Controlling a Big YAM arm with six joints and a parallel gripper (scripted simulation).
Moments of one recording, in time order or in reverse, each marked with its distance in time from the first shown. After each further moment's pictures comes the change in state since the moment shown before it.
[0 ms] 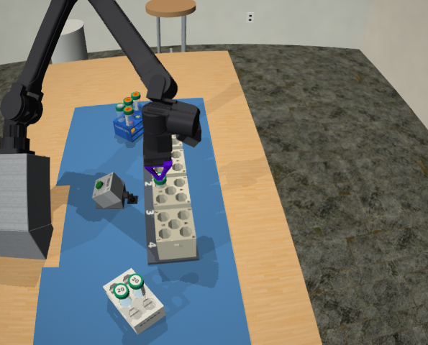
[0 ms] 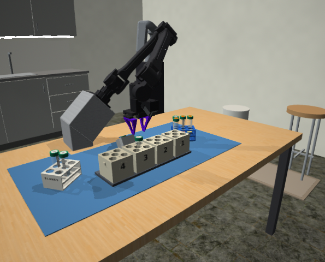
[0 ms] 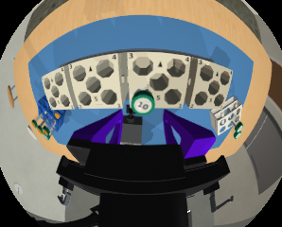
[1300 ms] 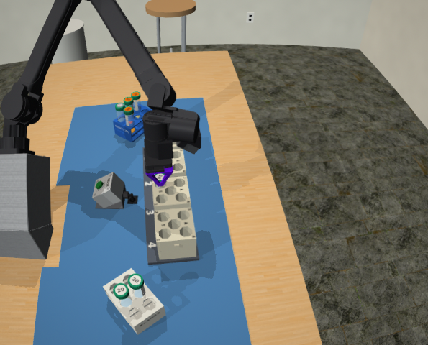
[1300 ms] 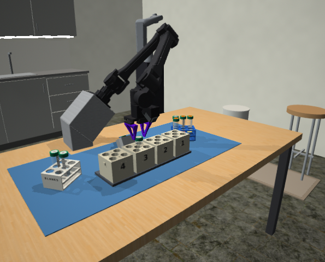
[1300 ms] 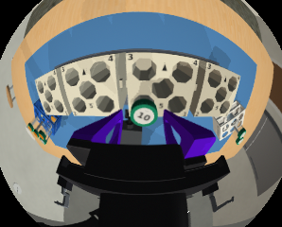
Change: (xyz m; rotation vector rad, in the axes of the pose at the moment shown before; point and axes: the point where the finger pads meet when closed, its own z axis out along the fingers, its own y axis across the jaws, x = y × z) arm -0.001 0.001 0.024 0.004 0.001 -0.012
